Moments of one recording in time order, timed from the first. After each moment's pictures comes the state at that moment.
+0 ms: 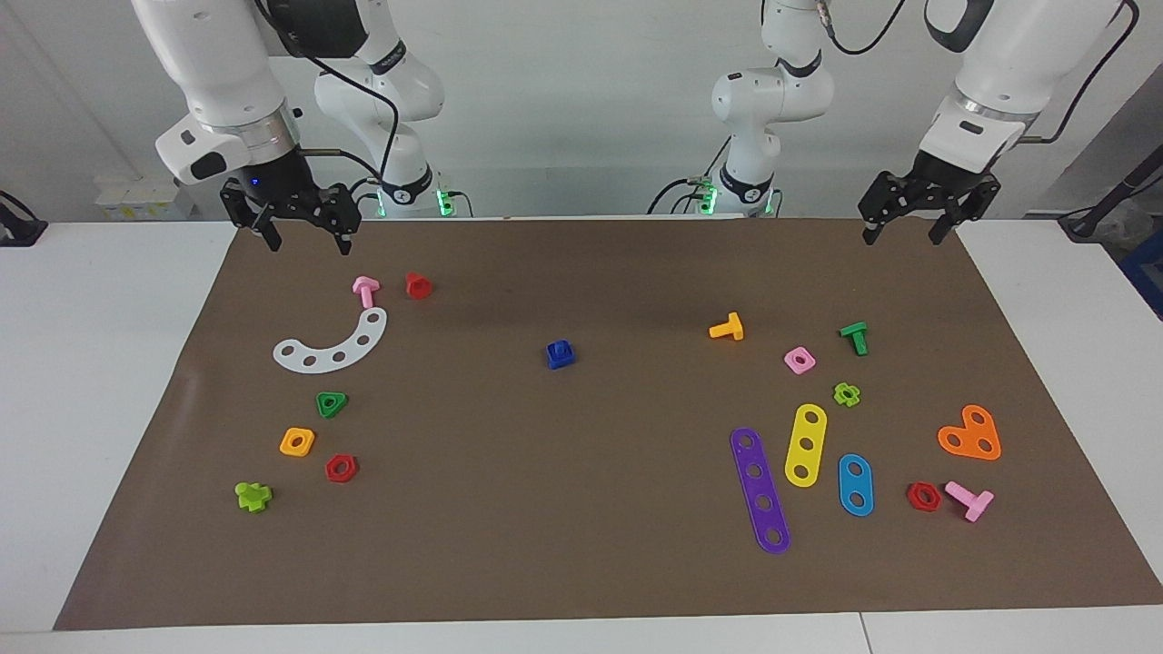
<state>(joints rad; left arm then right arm) -0.02 -0.06 -0.08 -1.64 -0.02 1.60 -0.01 0.02 -0.07 0.05 -1.69 -0.02 1.62 0.15</state>
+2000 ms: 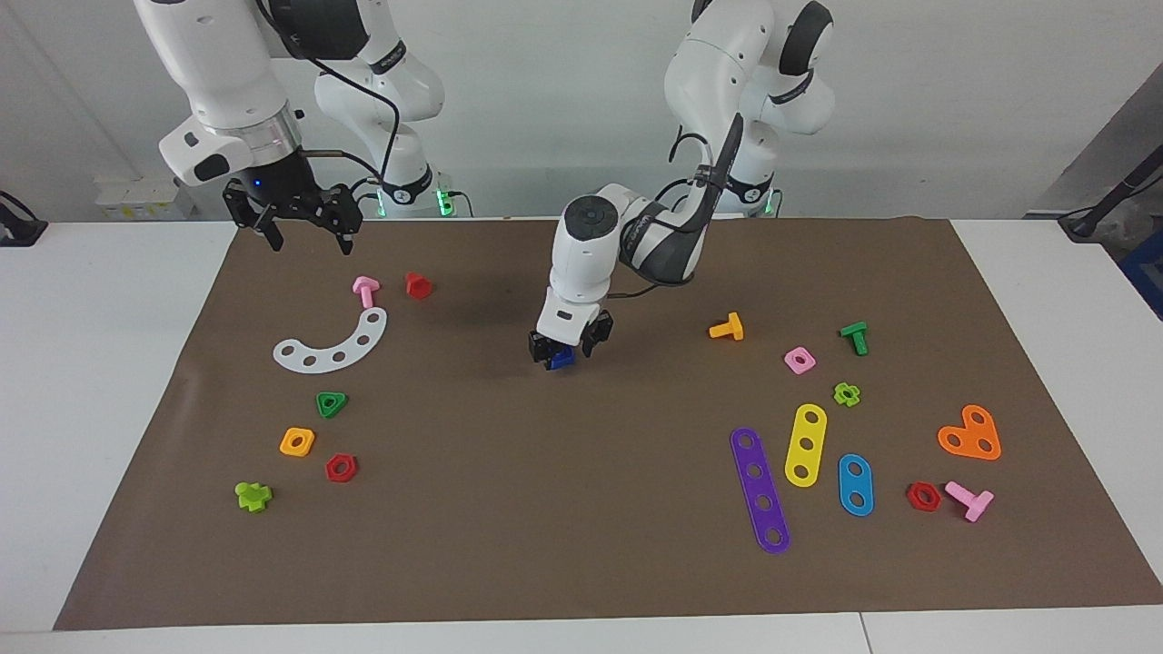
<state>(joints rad) -0.69 0.48 -0.08 -1.69 -0.05 2.25 -1.04 0.02 -0.08 0.05 -1.70 -0.02 1.62 0.15</state>
